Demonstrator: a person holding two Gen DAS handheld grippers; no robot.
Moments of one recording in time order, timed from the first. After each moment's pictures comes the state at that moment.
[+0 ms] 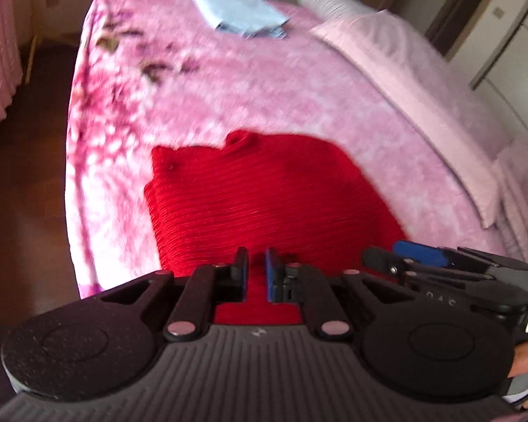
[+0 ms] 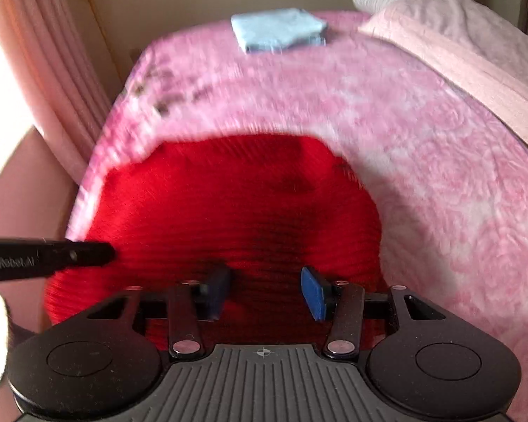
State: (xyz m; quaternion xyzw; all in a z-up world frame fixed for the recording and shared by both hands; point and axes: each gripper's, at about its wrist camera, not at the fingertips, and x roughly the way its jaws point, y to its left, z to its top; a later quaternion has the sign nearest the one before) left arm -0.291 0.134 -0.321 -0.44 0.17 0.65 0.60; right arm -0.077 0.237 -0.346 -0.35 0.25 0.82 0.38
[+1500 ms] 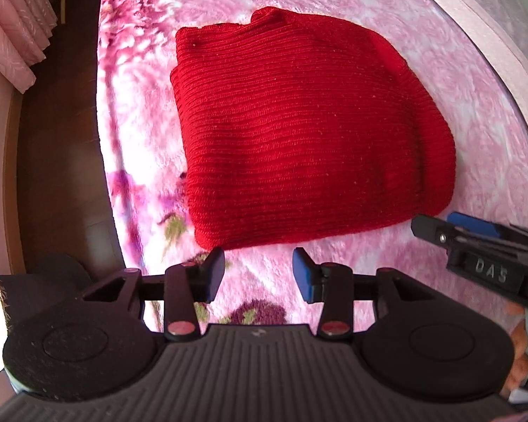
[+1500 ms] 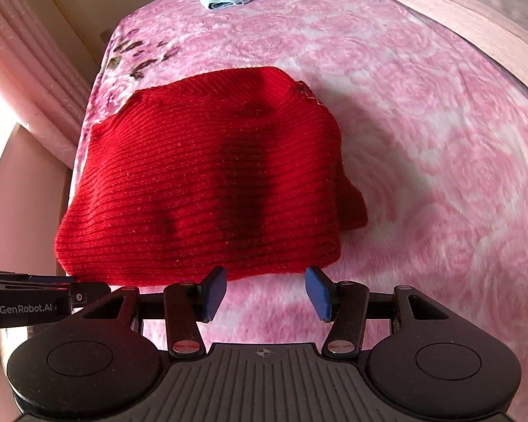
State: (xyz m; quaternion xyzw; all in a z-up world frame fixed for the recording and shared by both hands) left arm -0.254 0.122 -0.347 -0.53 0.31 0.63 0.48; right arm -0.037 0.223 -0.358 -0.41 0.35 0.76 0.37
